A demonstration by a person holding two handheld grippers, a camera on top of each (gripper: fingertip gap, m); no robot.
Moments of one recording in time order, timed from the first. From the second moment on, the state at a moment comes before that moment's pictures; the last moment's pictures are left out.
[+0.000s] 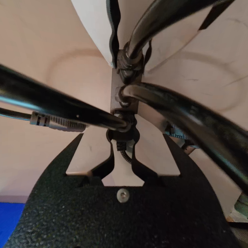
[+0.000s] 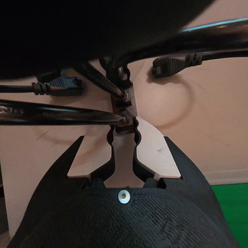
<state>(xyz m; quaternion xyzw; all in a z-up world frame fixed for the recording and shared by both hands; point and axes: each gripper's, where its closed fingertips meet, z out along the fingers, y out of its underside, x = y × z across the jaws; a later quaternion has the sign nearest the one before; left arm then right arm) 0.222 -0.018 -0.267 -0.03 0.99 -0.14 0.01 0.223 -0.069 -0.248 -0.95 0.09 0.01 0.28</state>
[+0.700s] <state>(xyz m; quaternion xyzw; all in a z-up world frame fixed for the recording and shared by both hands) 0.219 0.001 -0.268 -0.02 0.98 -0.21 -0.01 0.221 -0.079 -0.264 -0.97 0.06 -0.06 0.22</state>
